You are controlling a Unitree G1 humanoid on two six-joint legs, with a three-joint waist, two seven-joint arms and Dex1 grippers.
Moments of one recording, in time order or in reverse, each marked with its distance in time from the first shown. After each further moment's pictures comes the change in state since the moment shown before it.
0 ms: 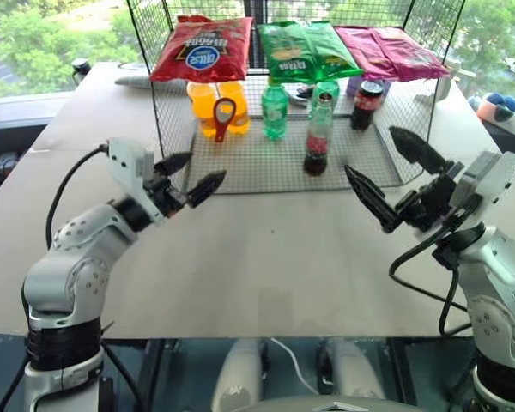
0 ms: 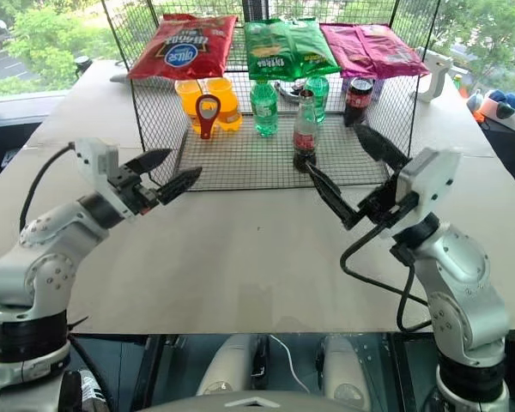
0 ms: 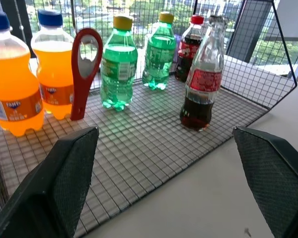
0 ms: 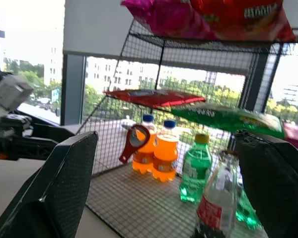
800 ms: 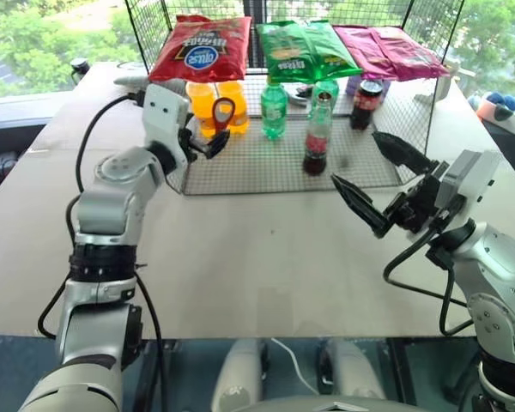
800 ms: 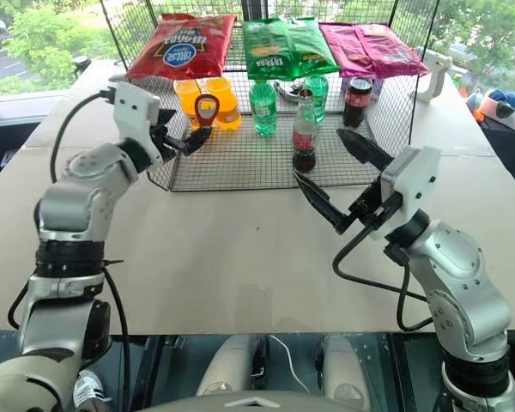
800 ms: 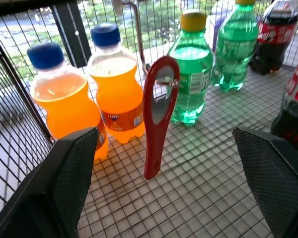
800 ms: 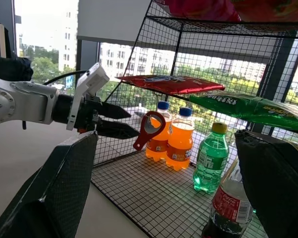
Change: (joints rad) left arm -0.426 -0.061 -0.244 0.483 0.362 -0.075 0.126; right arm 0.028 -0.066 0.041 -0.010 0.001 0.036 -0.019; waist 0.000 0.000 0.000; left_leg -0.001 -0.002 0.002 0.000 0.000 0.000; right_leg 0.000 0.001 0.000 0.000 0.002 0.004
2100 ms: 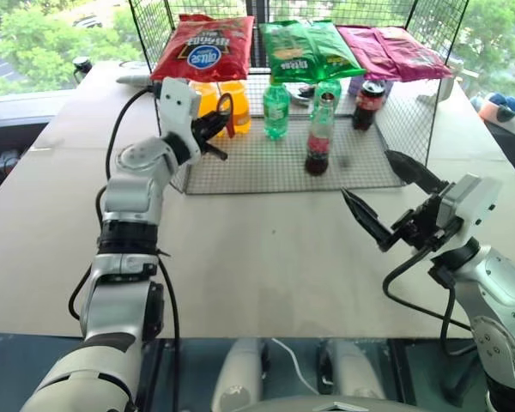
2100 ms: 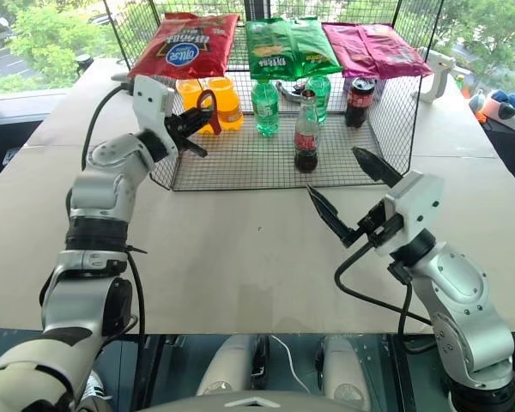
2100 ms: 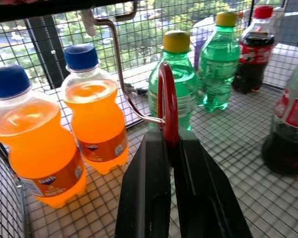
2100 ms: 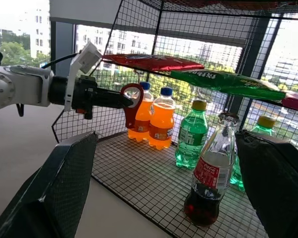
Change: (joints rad) left arm -0.064 -0.056 0.054 0.143 -0.001 -0.157 -0.183; right arm 0.136 0.001 0.004 -0.039 -0.096 -0.055 -0.061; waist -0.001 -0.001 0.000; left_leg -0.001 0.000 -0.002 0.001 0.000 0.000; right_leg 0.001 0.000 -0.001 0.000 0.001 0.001
